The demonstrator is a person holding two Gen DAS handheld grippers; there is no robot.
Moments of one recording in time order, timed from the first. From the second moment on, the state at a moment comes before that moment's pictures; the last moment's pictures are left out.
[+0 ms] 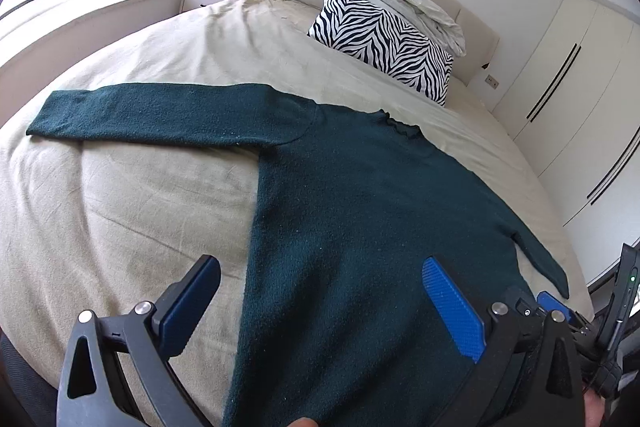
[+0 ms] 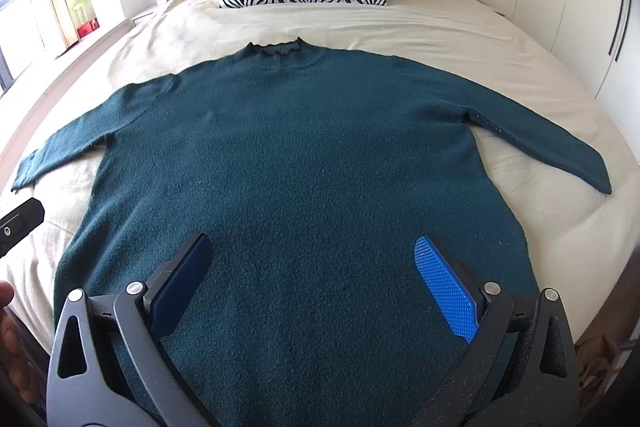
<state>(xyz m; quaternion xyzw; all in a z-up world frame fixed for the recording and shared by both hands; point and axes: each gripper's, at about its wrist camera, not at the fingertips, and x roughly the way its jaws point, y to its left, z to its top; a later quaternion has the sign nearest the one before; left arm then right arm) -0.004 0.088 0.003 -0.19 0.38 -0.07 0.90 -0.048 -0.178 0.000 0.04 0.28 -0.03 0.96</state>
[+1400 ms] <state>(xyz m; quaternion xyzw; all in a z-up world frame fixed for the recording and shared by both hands) 0.115 0.386 -0.091 -0.59 0.24 0.13 0.76 0.033 -0.176 0.041 0.13 0.27 0.09 0.95</state>
